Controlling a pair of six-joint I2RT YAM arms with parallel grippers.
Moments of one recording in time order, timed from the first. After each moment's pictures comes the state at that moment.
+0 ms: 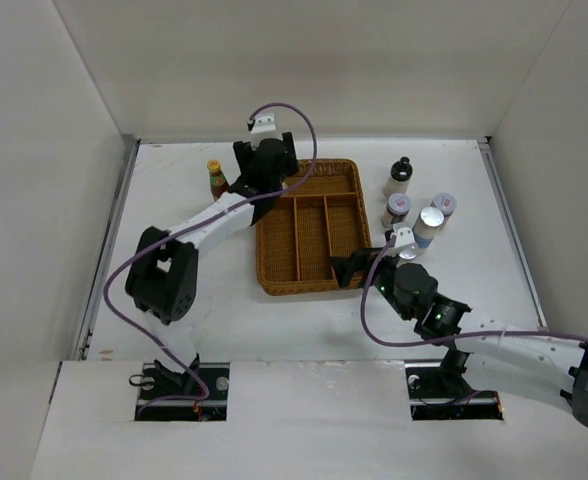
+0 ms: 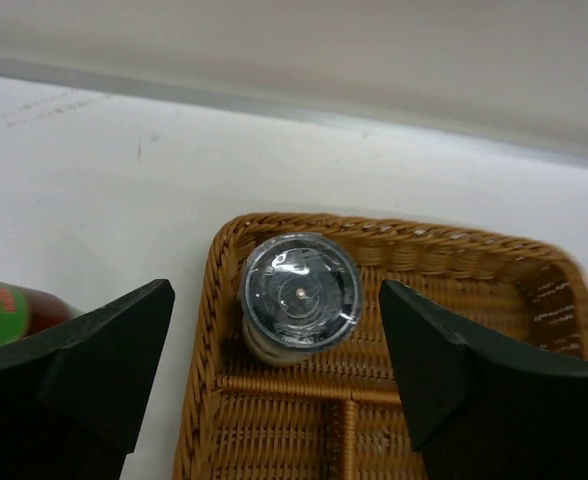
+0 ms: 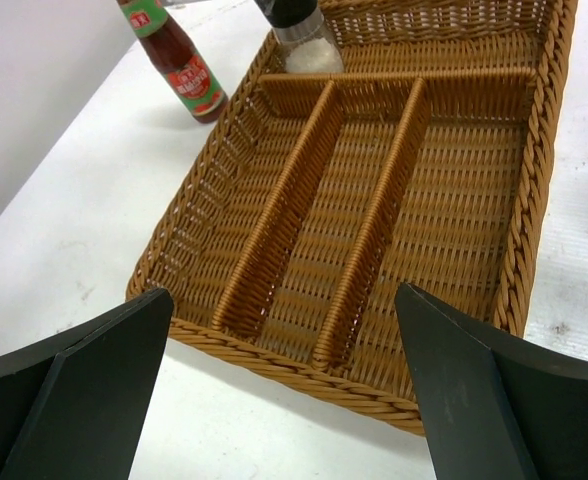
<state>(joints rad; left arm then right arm) -0.52 1.86 1.40 0.13 -0.59 -0.33 0.92 0.90 0.41 0.37 0.42 0.42</state>
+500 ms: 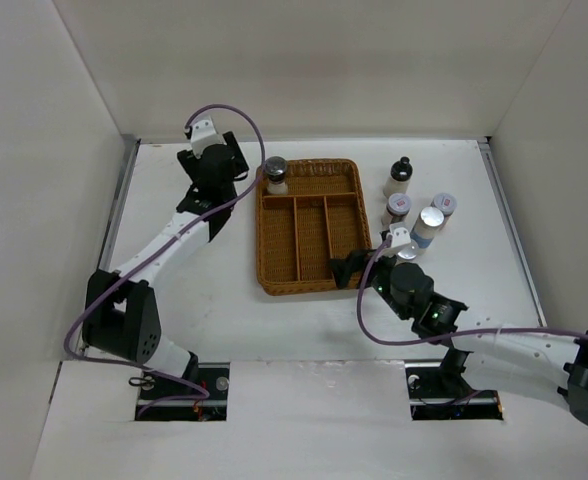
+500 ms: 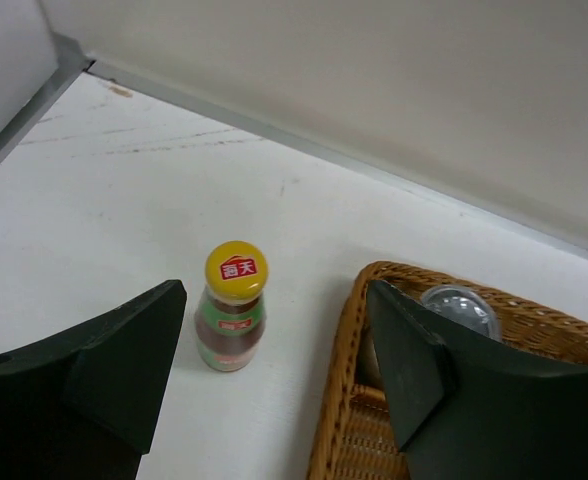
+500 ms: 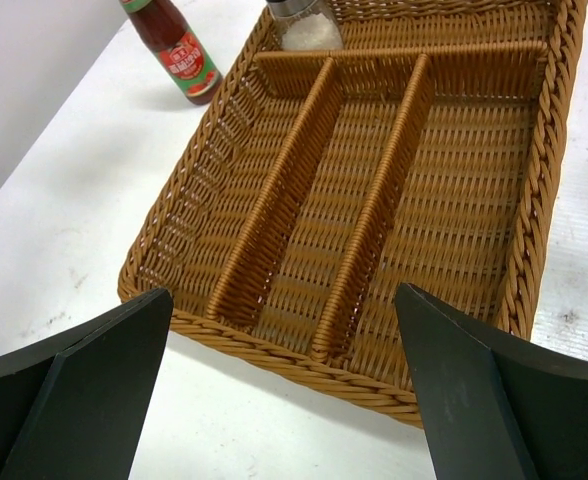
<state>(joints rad) -0.37 1.48 1.13 0.14 -0.62 -0.35 0.92 0.94 0.41 0.37 0.41 0.44</state>
